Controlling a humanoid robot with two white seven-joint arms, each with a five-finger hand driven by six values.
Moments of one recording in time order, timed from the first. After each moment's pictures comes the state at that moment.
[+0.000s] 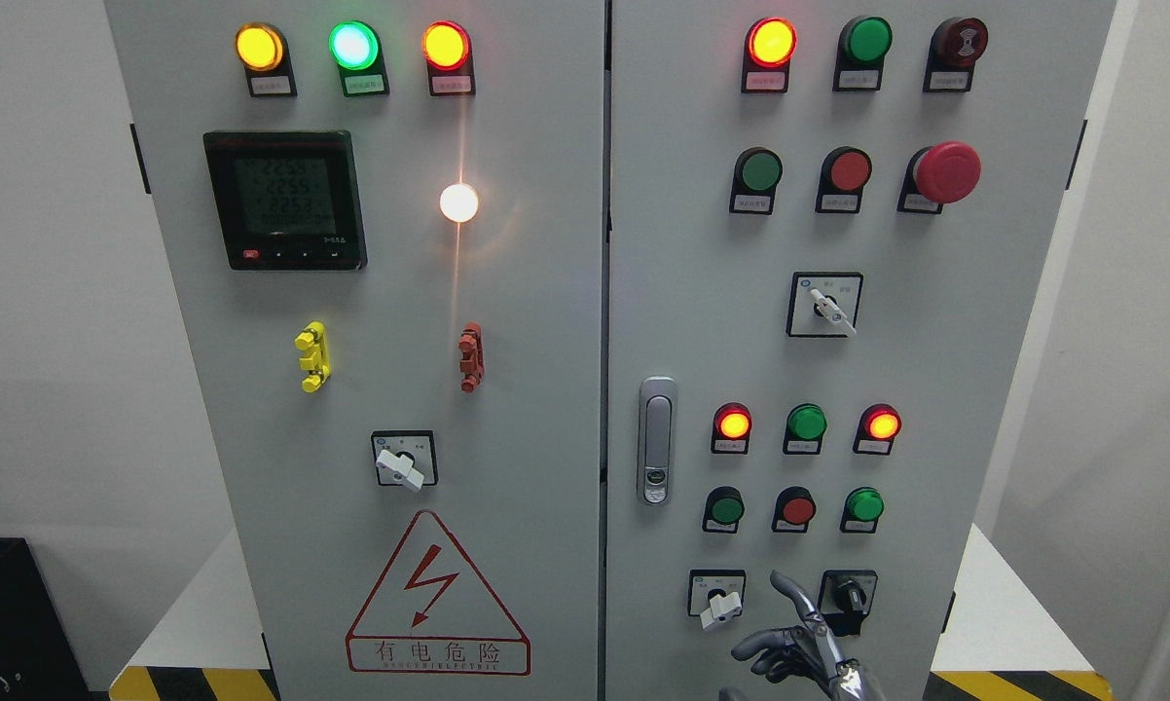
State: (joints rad) left arm 0.00 -0.10 -0.13 -0.05 0.16 -0.10 -0.06; right arm 0.04 -0.01 0.19 -2.00 0.45 -0.11 -0.10
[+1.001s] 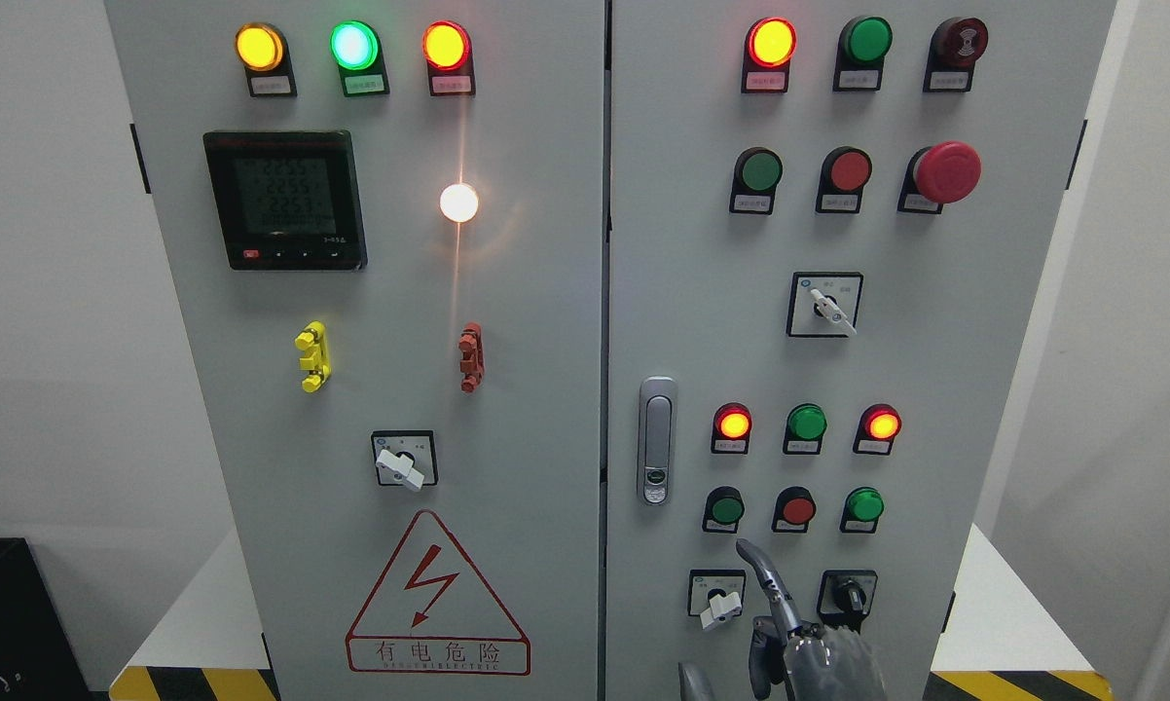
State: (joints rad) left arm 0.00 -0.10 -0.13 -0.05 0.16 -0.10 -0.06; right arm -0.06 0.00 0.23 -1.91 0.93 -0.11 -0.19
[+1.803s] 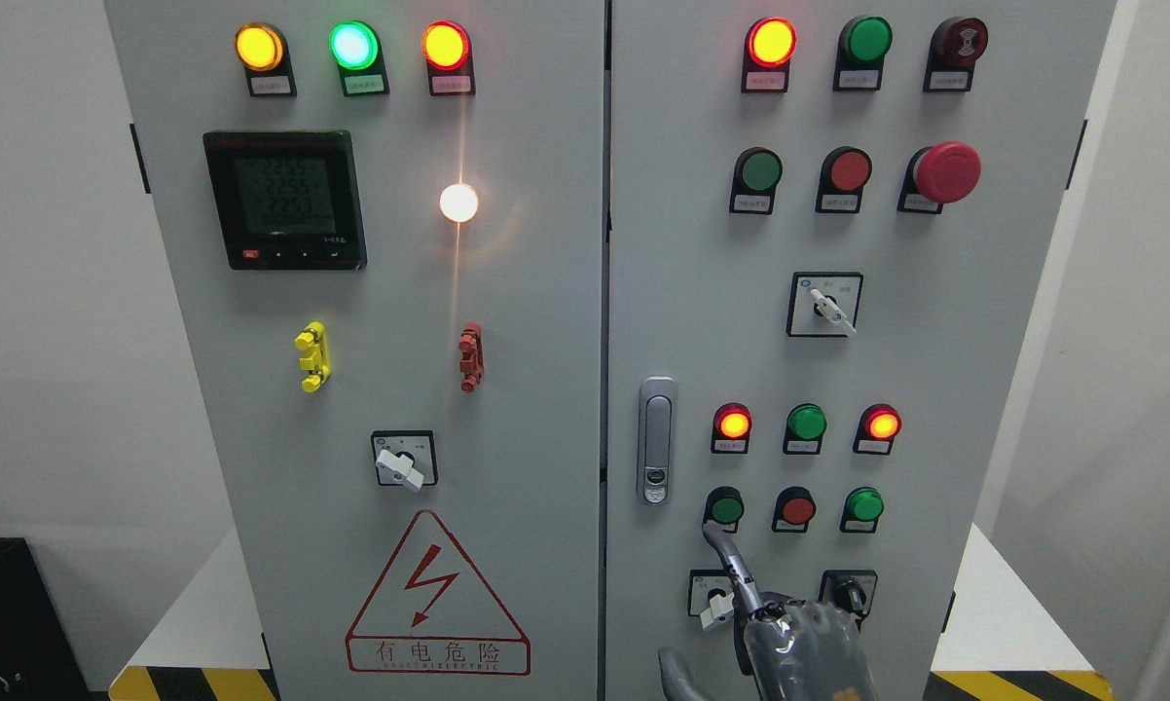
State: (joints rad) left arm 0.00 -0.10 -0.13 -0.05 0.16 -0.10 -0.06; right arm -0.11 0.00 0.24 -1.88 1.19 -0.08 -0.20
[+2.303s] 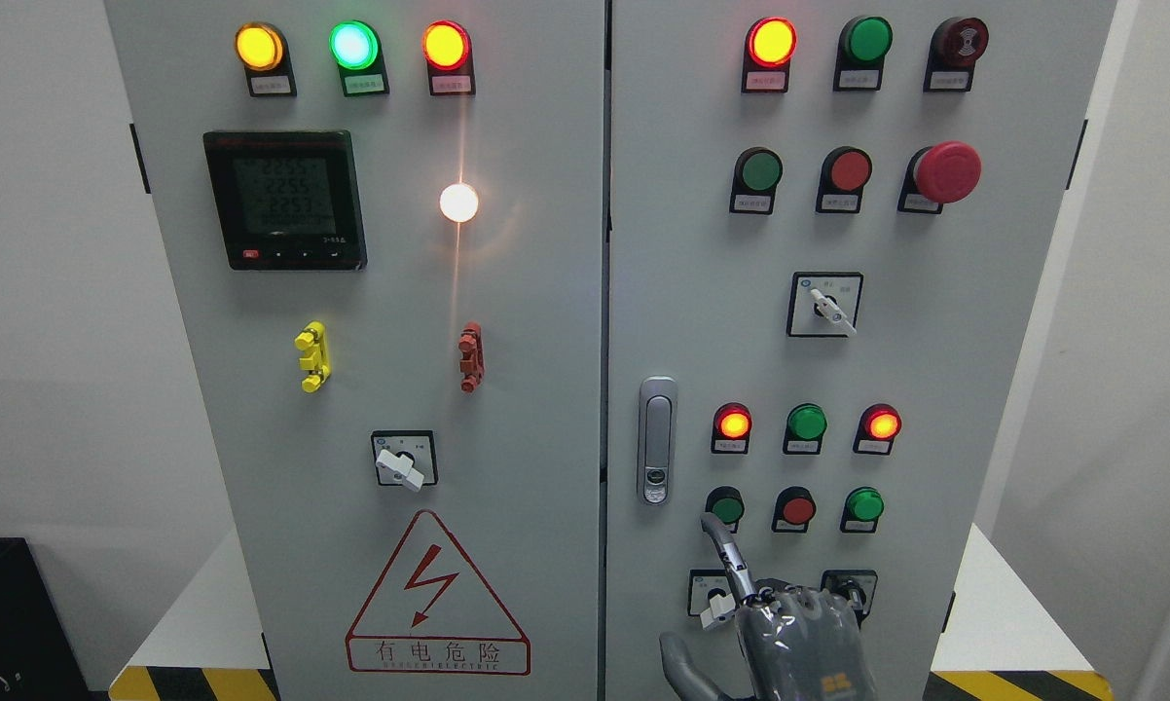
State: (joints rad) left arm 0.00 -0.10 -0.13 -0.05 0.16 -0.10 -0.06; right arm -0.15 0.00 0.26 -1.85 1.29 0.02 -0.20
